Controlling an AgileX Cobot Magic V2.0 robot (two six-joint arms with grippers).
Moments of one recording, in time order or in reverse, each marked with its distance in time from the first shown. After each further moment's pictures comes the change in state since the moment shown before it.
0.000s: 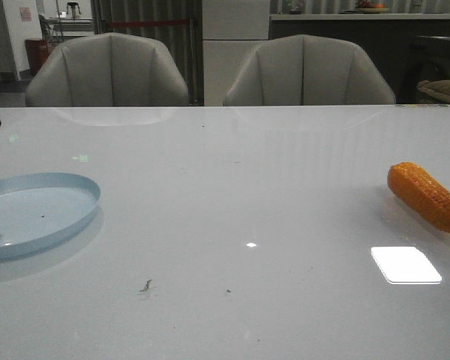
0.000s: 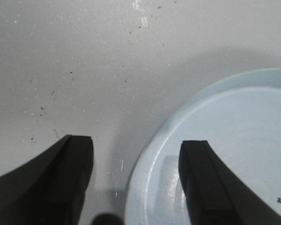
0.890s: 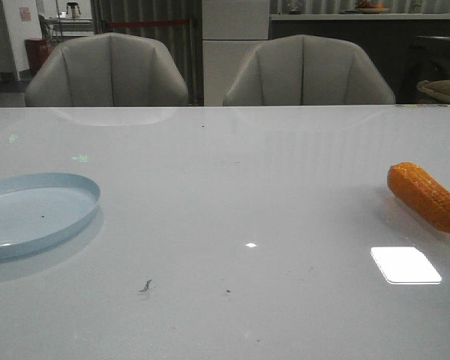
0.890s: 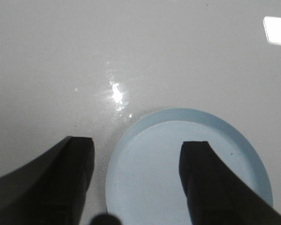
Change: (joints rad) left arm -0.094 -0.530 0.438 0.063 -0.440 0.000; right arm 0.000 0.000 0.000 0.000 -0.008 0.000
